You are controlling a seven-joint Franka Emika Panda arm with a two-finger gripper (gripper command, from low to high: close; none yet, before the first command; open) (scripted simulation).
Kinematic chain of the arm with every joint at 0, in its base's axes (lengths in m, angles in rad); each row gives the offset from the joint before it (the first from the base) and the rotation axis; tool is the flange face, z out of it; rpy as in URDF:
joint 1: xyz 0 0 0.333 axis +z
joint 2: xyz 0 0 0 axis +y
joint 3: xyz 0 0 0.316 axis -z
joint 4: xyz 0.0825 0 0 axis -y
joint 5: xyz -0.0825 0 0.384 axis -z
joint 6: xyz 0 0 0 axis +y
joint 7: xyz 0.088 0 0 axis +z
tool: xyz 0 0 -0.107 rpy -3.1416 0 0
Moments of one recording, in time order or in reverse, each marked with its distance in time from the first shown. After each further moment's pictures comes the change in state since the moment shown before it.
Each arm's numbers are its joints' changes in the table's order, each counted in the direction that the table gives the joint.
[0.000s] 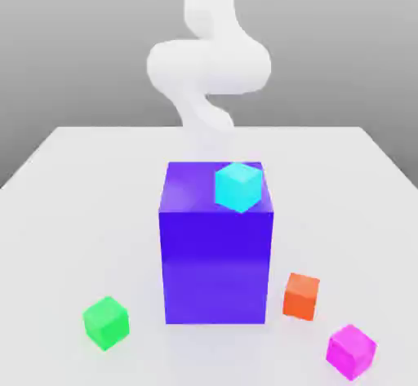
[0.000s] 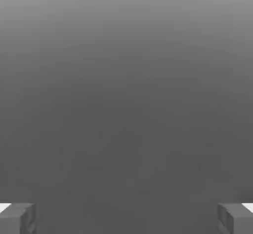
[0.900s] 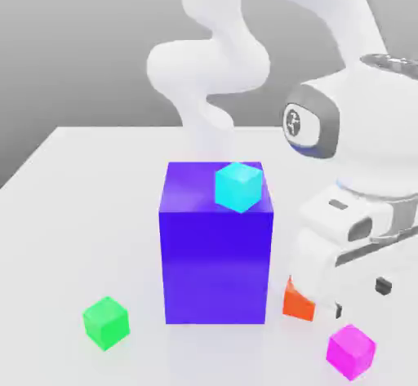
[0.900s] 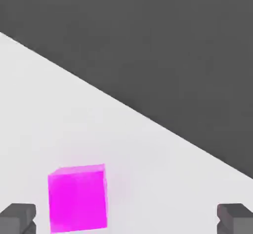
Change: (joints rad) arm 0.183 0.985 -0.186 -0.086 0.137 -0.351 0.068
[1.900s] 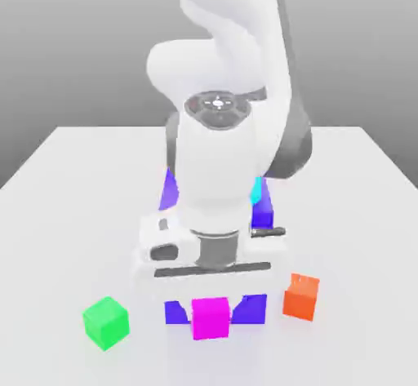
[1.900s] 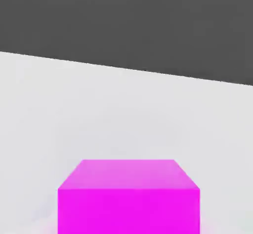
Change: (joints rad) arm -0.292 -0.181 0.278 -0.162 -0.121 0.047 0.005
